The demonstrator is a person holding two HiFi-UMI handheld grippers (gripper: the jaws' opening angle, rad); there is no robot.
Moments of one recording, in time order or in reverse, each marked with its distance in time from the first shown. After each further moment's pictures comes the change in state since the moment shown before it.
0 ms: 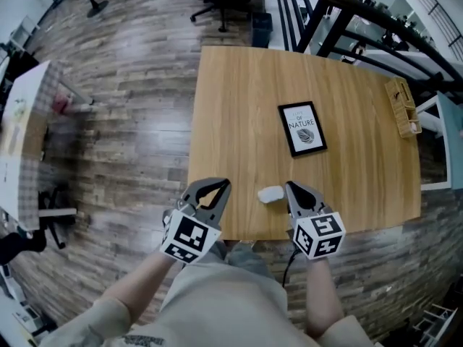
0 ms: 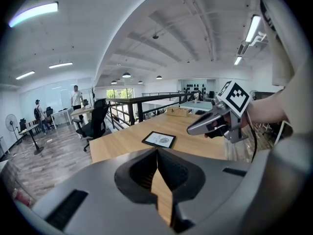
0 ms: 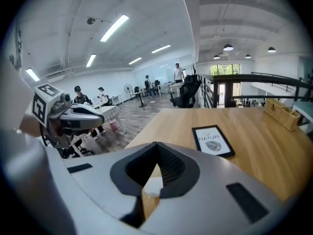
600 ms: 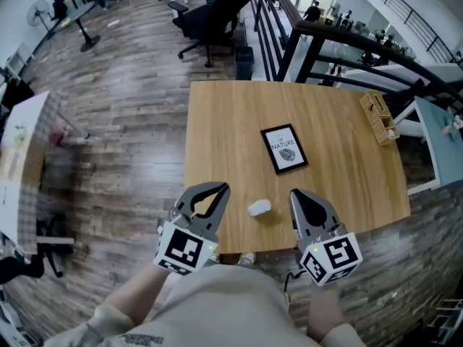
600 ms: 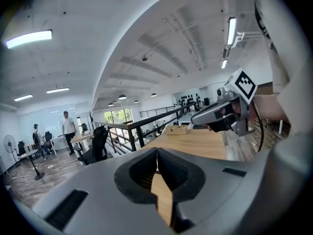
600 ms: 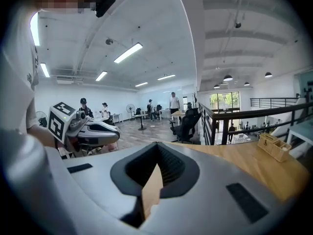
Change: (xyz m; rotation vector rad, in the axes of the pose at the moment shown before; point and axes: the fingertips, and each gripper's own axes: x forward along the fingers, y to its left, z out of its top) left arm -0.059 -0.019 0.109 0.149 -0.219 0.018; right arm -0.125 0.046 0.115 -0.115 -0.313 -0.020
